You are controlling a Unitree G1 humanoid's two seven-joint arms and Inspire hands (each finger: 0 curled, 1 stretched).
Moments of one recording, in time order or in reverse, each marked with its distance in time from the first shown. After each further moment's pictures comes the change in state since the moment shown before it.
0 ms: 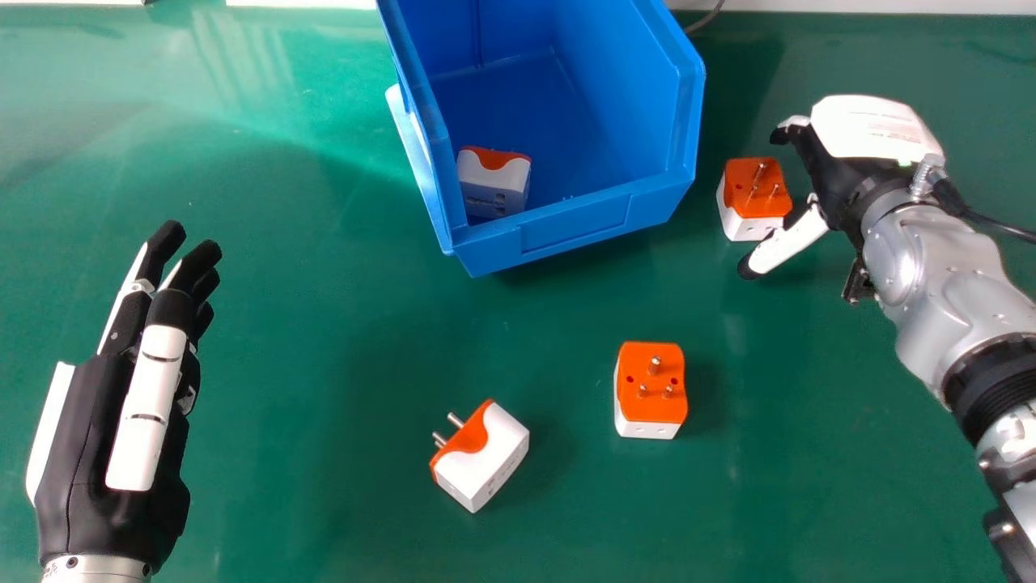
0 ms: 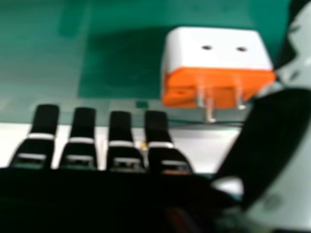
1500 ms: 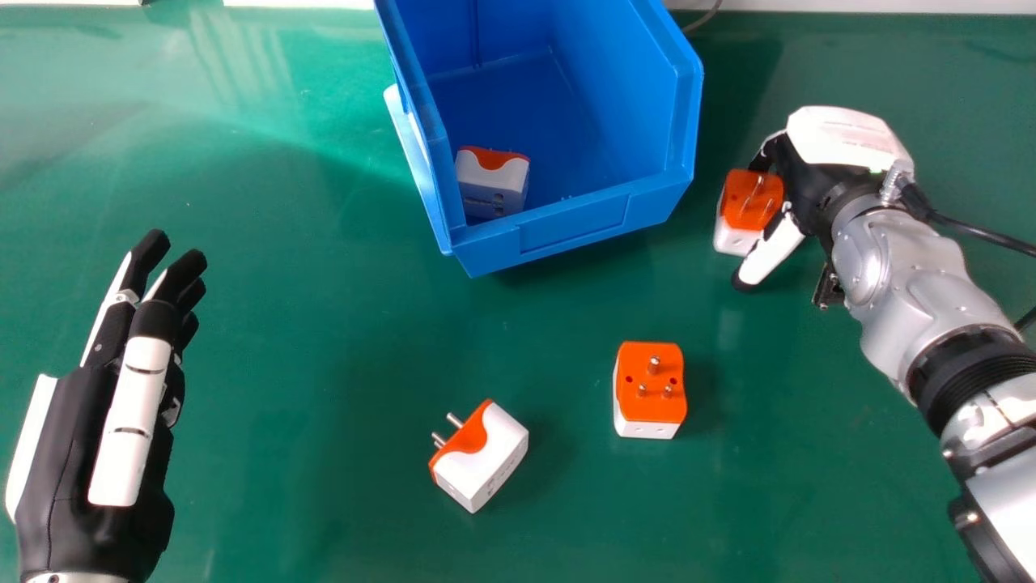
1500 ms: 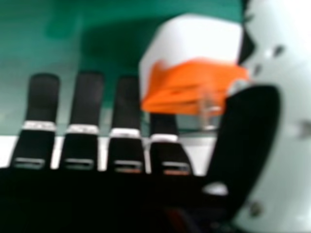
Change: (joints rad) left arm 0.042 0.009 0.023 -0.036 -0.002 0.001 -0.008; right arm -0.040 0.065 0.033 0.090 0.066 0.042 -0.018
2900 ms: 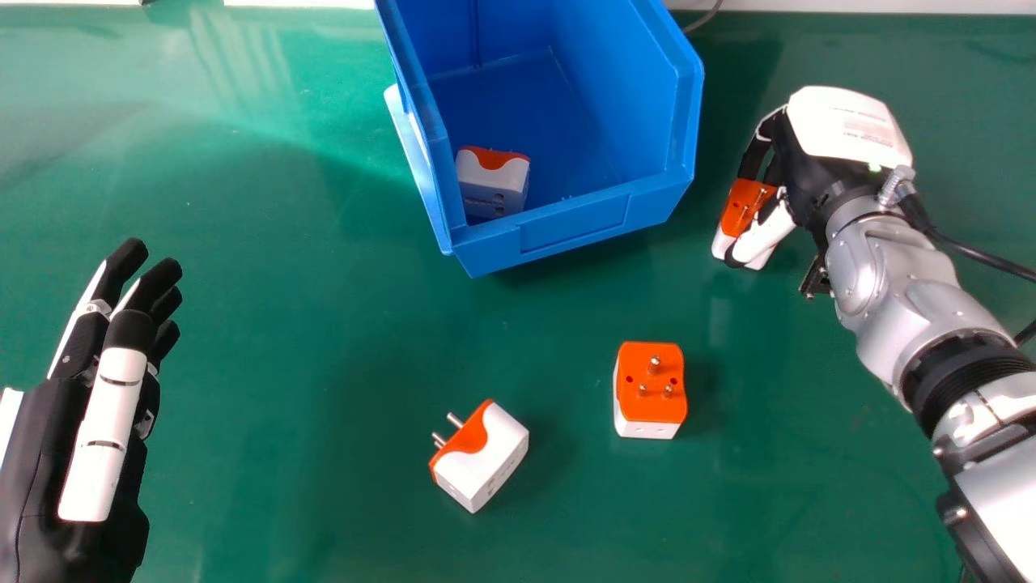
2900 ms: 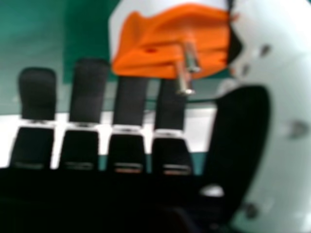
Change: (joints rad) left arm 0.045 -0.003 0.024 -0.055 -0.018 0.025 0.010; right arm -0.008 0.021 -0.016 0.067 0.045 -0.083 -0.188
